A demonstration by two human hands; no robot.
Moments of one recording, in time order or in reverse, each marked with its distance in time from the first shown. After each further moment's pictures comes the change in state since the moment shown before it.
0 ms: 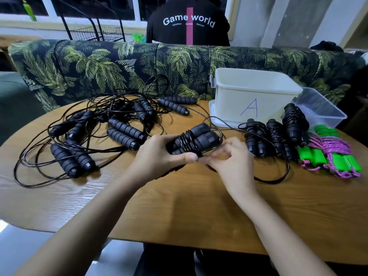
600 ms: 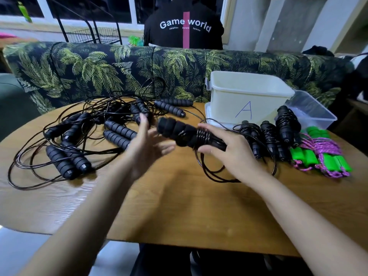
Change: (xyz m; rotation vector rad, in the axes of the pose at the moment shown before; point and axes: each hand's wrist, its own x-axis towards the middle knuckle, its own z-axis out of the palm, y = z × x) left_hand 0.024 -0.013 -0.004 -0.893 -0.046 -0.374; right_hand 0.034 -0.007 -0.028 -0.053 -0.341 -0.254
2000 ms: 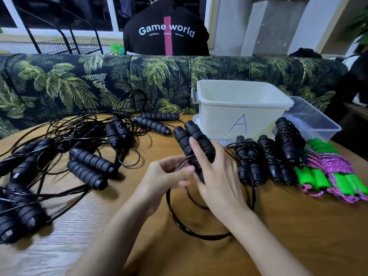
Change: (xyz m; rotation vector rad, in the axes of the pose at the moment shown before) left_hand 0.071 -0.039 0.038 0.172 -0.047 0.095; right_hand 0.022 0.058 0.044 -0.665 0.170 0.060
